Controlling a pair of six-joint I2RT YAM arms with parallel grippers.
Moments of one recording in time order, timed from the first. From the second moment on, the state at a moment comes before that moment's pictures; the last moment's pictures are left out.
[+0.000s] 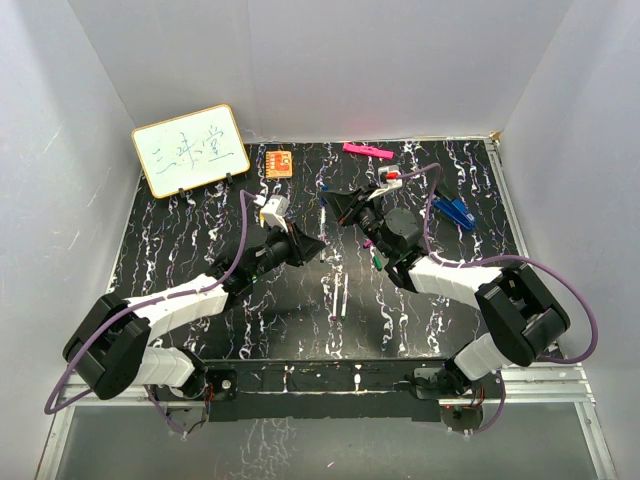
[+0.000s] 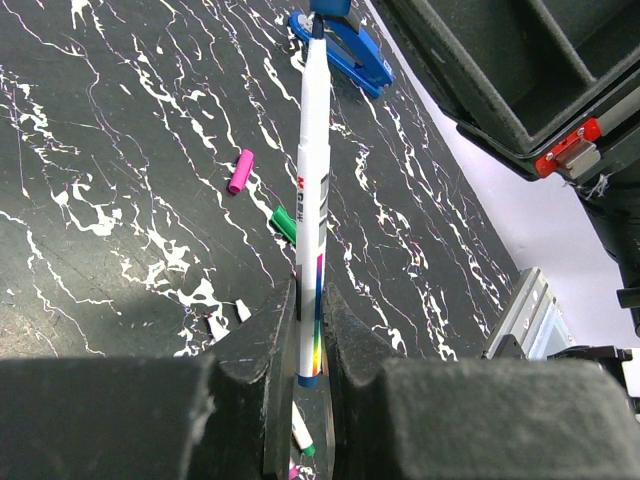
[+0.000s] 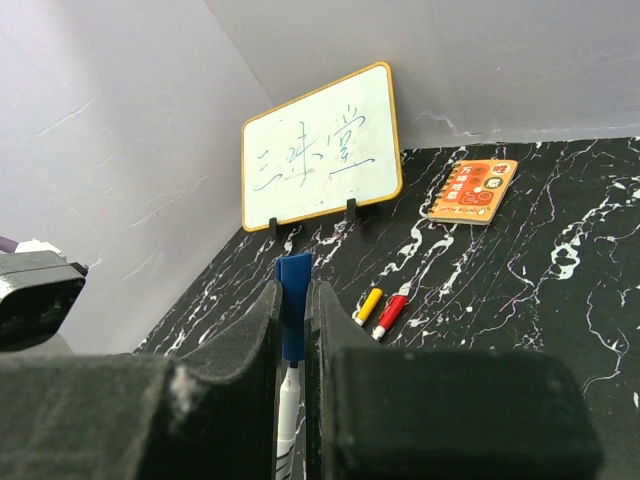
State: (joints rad) left arm -0.70 1.31 0.59 0.51 0.16 -0.63; right arm 0.62 1.49 0.71 0.97 0.01 0.54
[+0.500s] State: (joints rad) left arm -0.70 1.31 0.59 0.51 0.16 -0.63; right arm 0.62 1.49 0.71 0.97 0.00 0.54
